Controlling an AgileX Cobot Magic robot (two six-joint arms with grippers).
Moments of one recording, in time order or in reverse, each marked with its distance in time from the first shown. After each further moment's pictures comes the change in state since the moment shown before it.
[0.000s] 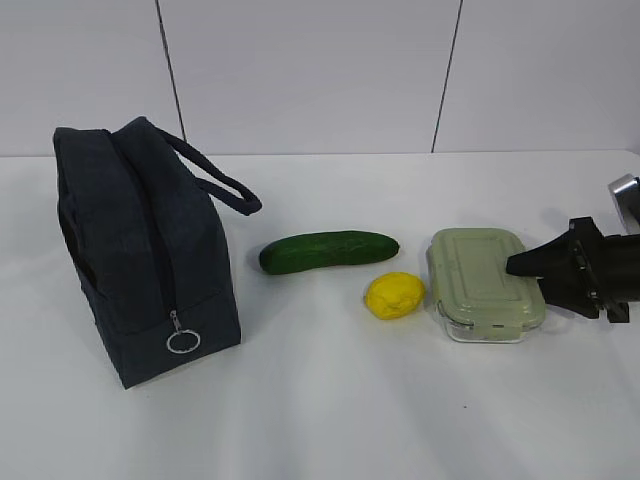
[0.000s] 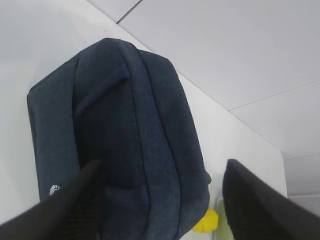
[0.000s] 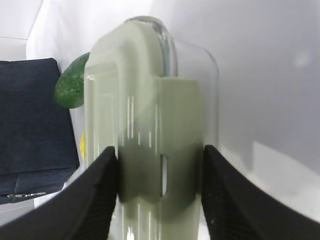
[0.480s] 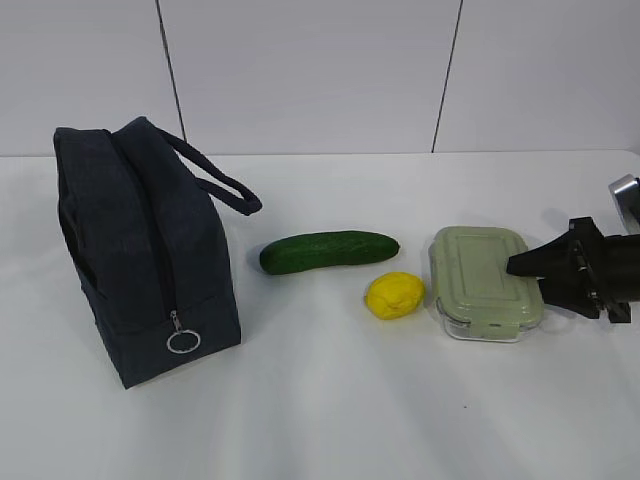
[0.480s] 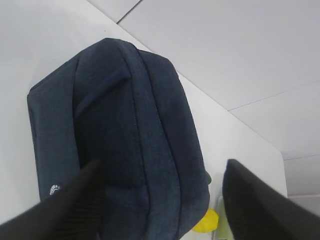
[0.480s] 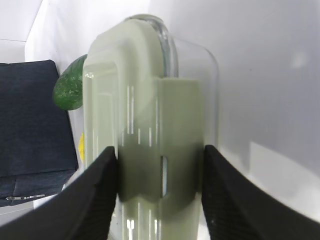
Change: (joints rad) left arm 0.000 0.000 0.000 0.000 0.000 0.000; right arm 0.000 -0.002 0.000 0.002 -0.008 0.006
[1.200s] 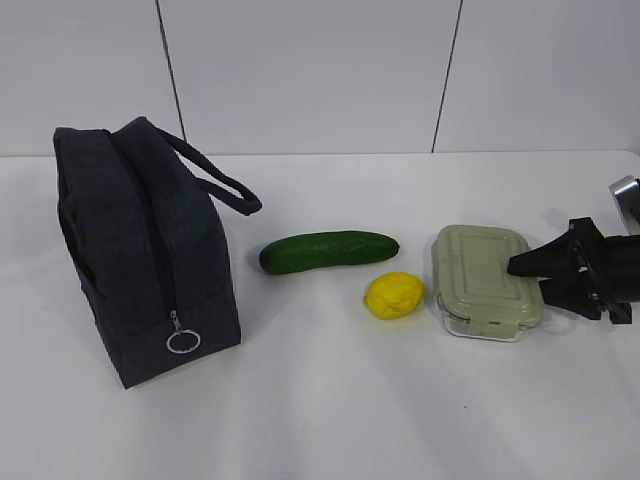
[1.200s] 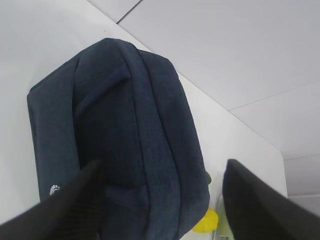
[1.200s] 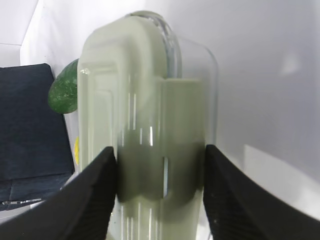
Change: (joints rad) left arm 0.000 0.000 0.000 0.000 0.000 0.000; right arm 0.000 0.000 0.000 0.000 -0.014 0.006
